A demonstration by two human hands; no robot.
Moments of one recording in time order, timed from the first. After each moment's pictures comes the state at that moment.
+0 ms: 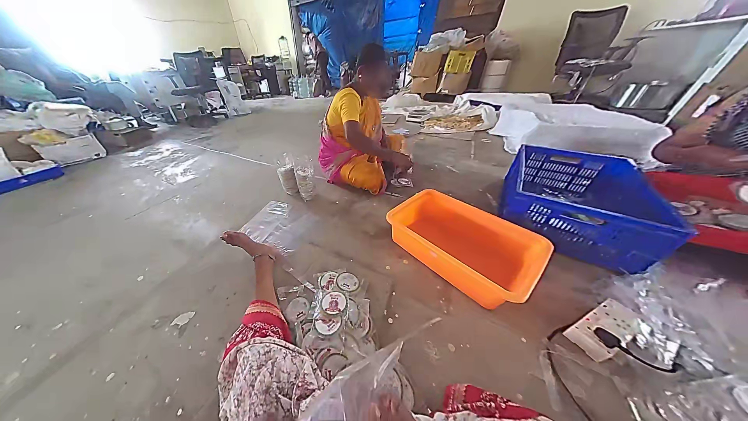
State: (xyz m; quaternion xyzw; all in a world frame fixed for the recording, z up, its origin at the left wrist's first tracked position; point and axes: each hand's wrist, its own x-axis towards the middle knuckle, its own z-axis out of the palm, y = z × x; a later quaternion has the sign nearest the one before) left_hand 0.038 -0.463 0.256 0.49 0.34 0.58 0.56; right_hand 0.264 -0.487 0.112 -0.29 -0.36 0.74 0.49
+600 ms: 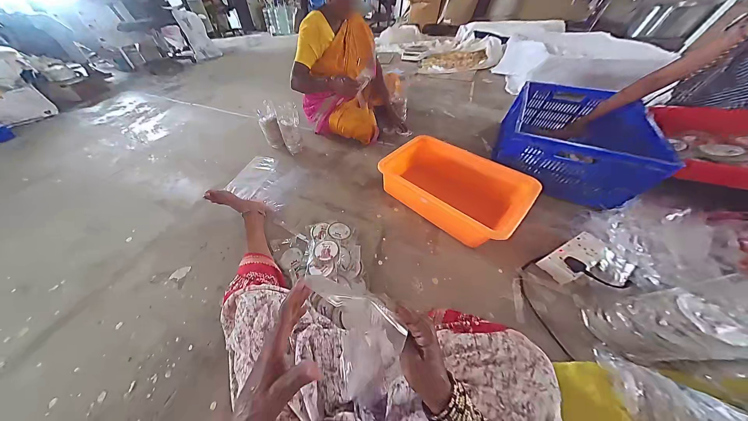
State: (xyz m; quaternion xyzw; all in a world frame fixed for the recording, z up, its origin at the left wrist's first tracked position) left_hand 0.033 -0.478 0.177 0.68 0.33 0.48 0.44; right_hand 0.275 -0.491 0.155 -0.40 -0.61 0.27 0.63
